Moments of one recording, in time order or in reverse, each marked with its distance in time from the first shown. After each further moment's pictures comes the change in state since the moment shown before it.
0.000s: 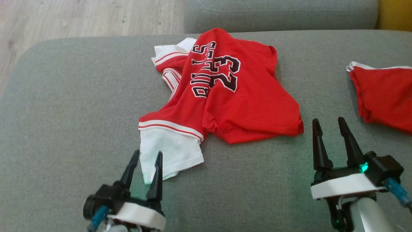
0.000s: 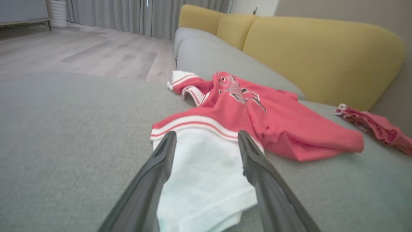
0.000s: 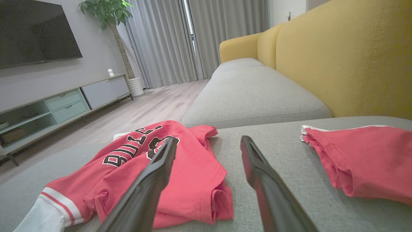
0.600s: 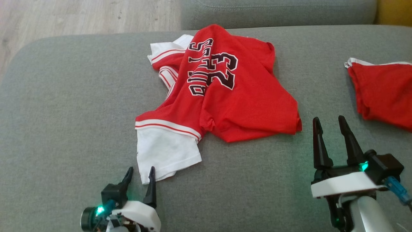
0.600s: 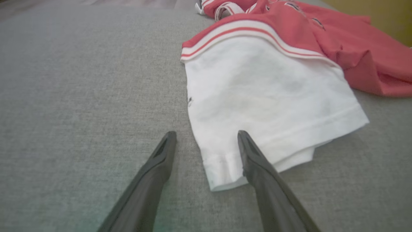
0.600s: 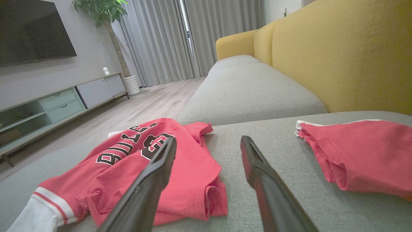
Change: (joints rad) left arm -0.121 -0.001 -0.033 0.358 -0.026 0.115 0.020; right arm -0.011 0.000 -0.002 0.011 0.005 0.000 0.000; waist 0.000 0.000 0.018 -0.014
